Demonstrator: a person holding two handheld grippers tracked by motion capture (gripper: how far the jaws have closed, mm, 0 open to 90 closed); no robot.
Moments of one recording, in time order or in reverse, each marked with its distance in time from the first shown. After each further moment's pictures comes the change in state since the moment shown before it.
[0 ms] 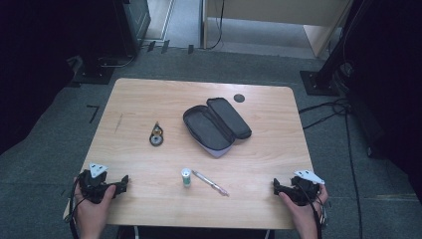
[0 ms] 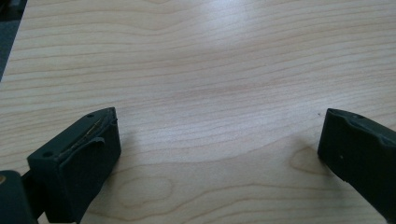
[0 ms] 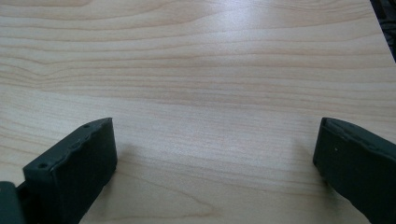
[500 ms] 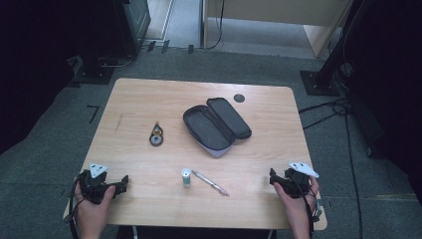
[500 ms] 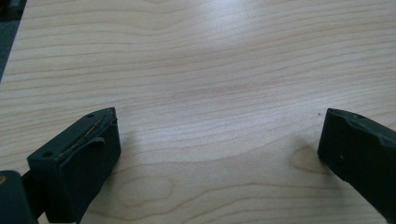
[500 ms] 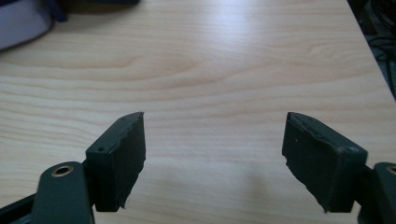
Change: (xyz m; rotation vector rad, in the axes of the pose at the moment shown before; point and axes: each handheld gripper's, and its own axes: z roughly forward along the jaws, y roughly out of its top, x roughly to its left) left arm -0.001 0.000 0.000 0.000 -0.012 0.014; right arm 0.029 0.029 -0.007 -0.061 -0.014 0.027
